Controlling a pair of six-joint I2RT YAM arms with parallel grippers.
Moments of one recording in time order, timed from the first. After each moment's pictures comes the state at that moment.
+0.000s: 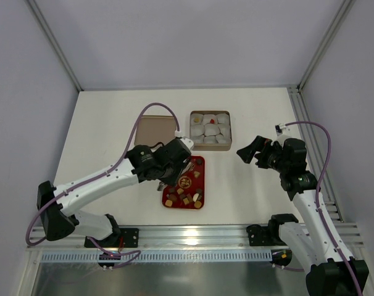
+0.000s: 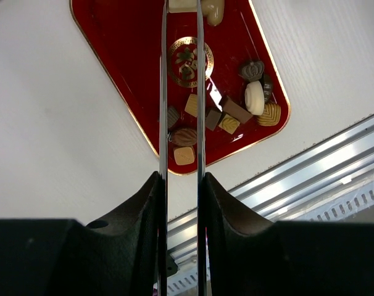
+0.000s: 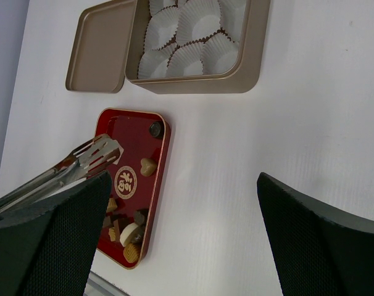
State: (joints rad) left arm -1.03 1.35 1.27 -1.01 -0.23 -0.43; right arm 0.06 0.76 0.59 -0.29 -0.39 0.46
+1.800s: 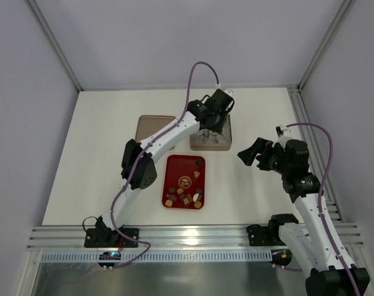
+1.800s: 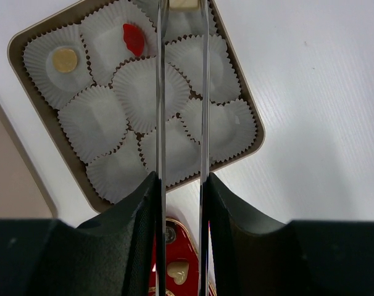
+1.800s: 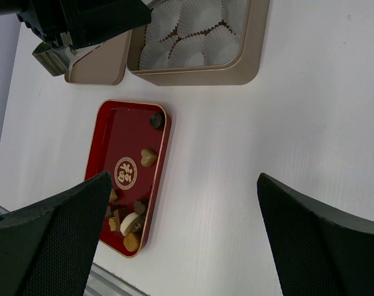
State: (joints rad) left arm -0.84 2.29 2.31 -0.88 -0.22 -0.31; right arm 0.06 0.72 0.62 -0.38 -0.39 0.44
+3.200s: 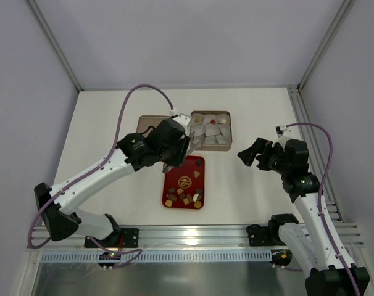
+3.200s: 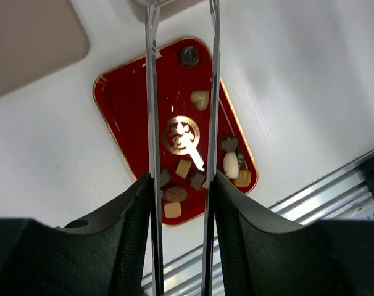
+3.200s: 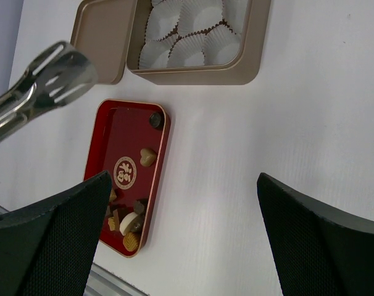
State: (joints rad) left arm -0.91 1.42 1.46 -0.87 -0.21 -0.38; right arm 0.06 0.72 0.62 -0.38 -0.39 0.44
